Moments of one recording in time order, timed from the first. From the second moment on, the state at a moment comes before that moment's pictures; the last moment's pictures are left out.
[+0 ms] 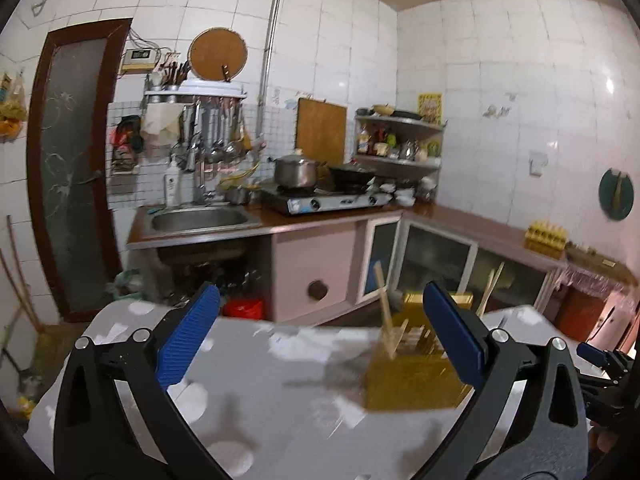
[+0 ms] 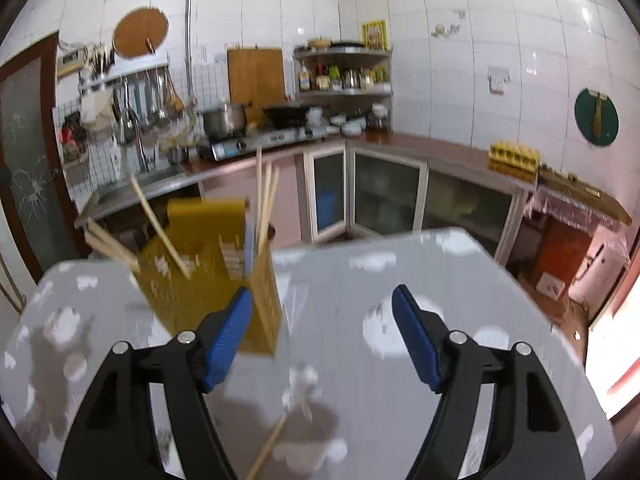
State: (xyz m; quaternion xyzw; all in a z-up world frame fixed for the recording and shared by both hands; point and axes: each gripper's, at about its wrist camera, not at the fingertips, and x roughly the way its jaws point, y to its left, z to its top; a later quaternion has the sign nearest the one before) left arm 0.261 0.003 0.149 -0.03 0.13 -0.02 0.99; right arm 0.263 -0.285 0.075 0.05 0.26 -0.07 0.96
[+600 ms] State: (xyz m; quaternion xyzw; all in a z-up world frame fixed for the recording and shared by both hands) left arm 0.265 0.007 -0.002 0.01 0.33 -0.01 0.94; right arm 0.281 -0.251 -0.038 0.07 0.41 -0.09 0.91
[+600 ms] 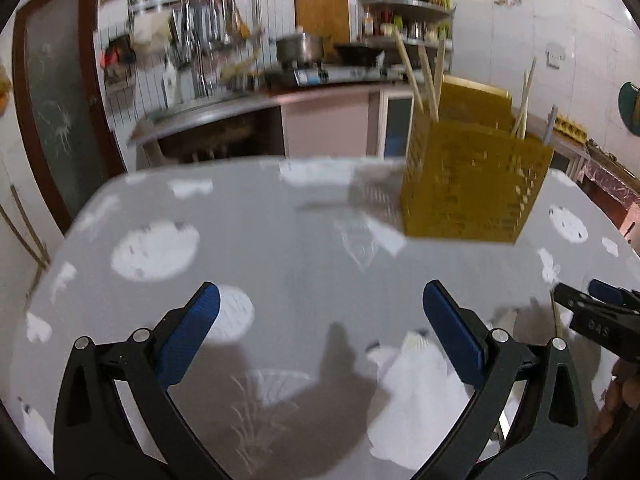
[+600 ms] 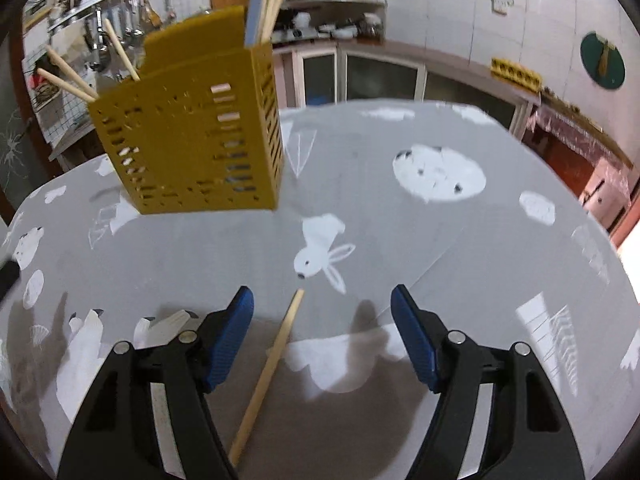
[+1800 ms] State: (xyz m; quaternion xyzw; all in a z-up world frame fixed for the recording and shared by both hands) left arm 0.274 -0.087 -0.050 -0.03 0.51 -0.07 0.86; right arm 0.260 -0.302 -0.049 0.09 0.44 -0.04 0.89
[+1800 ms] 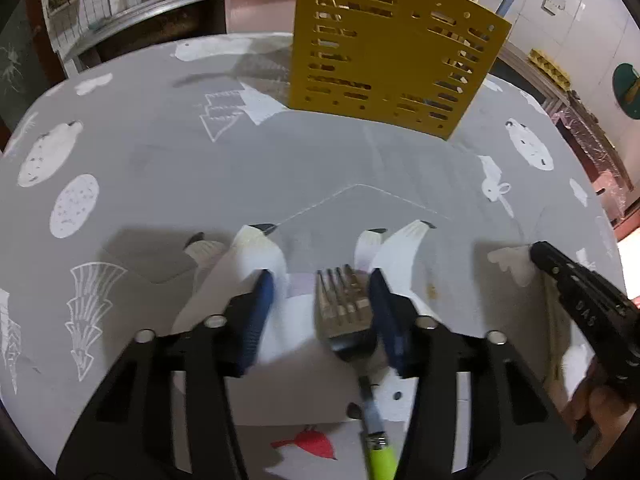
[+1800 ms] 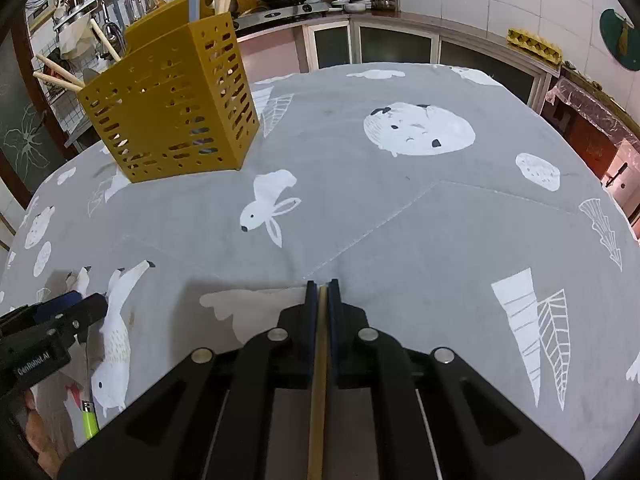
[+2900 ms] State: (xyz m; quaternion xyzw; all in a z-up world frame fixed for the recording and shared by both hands) left arm 0.243 -0.058 0.032 -0.04 0.40 -0.11 0.91; right arm 0.249 -0.307 -0.017 0.08 0.39 -0.03 0.92
